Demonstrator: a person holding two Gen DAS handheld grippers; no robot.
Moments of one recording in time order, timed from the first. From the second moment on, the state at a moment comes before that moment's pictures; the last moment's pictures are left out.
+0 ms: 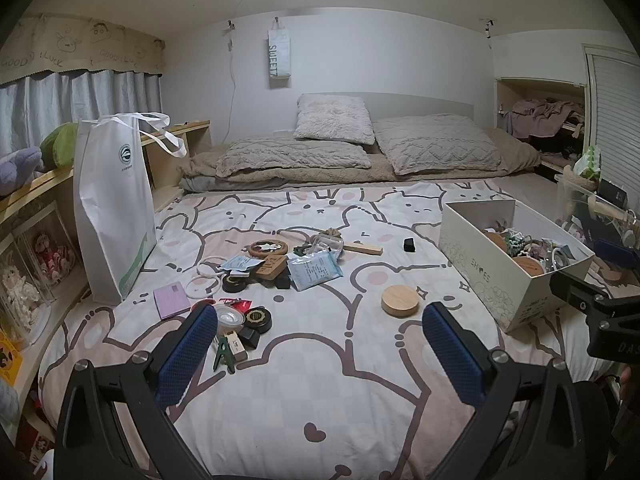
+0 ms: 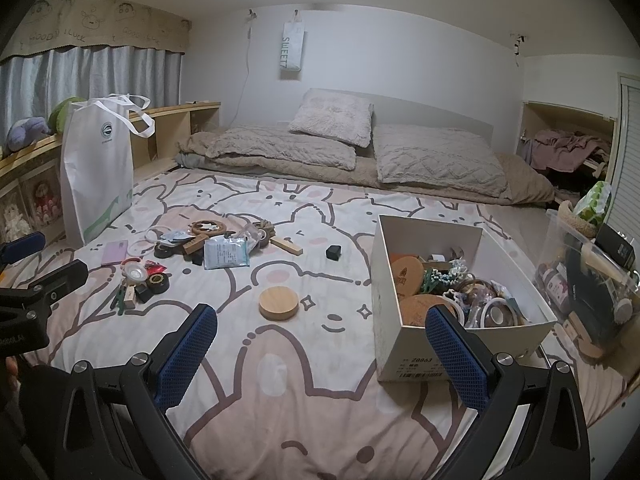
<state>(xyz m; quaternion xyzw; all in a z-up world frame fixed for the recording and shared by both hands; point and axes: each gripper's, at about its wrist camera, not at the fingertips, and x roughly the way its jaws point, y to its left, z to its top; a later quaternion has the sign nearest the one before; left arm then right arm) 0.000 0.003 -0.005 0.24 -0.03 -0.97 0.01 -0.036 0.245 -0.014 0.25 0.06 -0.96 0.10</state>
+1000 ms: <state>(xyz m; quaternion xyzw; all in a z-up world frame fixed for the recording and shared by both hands) -0.014 -0.012 -0.029 0.28 0.00 -0.96 0.02 -0.050 0.237 -0.036 0.28 0.06 -0.95 0.11</state>
